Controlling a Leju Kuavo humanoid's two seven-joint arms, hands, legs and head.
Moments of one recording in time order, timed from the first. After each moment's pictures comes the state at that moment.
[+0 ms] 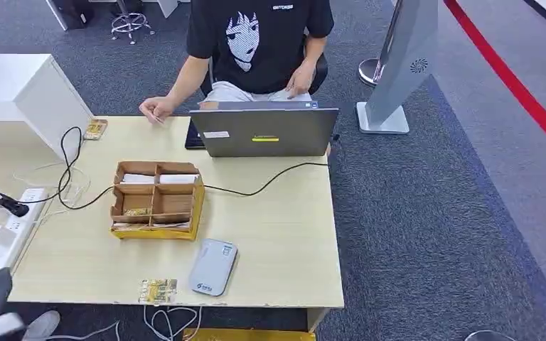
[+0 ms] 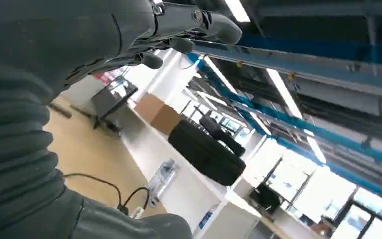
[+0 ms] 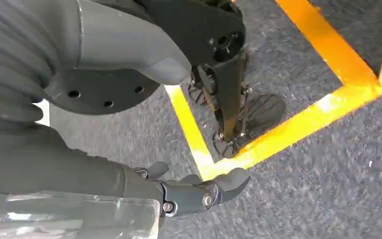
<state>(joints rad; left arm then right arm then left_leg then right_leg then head) 0.17 -0.03 0.32 -1.97 -0.79 0.48 -0.39 -0.04 0.16 -0.58 -0.20 0.14 -0.11 -0.10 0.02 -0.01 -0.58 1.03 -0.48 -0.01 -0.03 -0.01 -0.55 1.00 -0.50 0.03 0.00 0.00</state>
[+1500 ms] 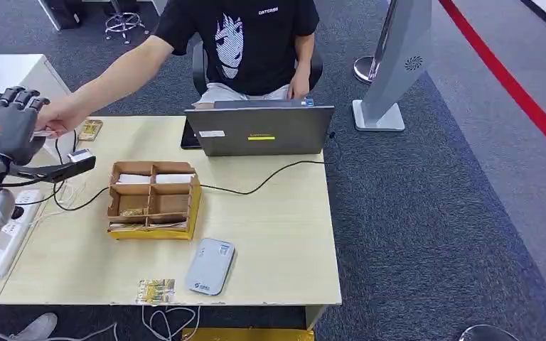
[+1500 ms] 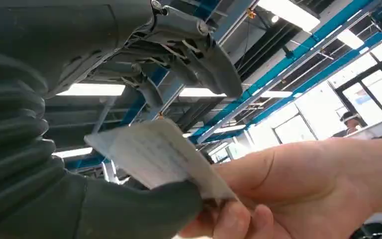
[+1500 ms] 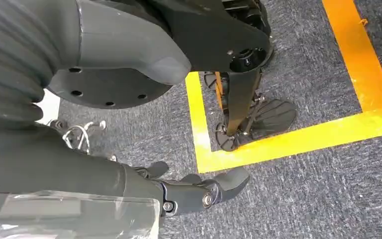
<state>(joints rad) -0.93 0.39 -0.39 -0.73 -1.34 0.44 -0.09 -0.06 0.15 -0.47 -0.19 0.28 -0.10 -0.07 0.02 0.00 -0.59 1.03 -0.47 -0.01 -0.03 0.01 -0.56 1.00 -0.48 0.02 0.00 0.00</state>
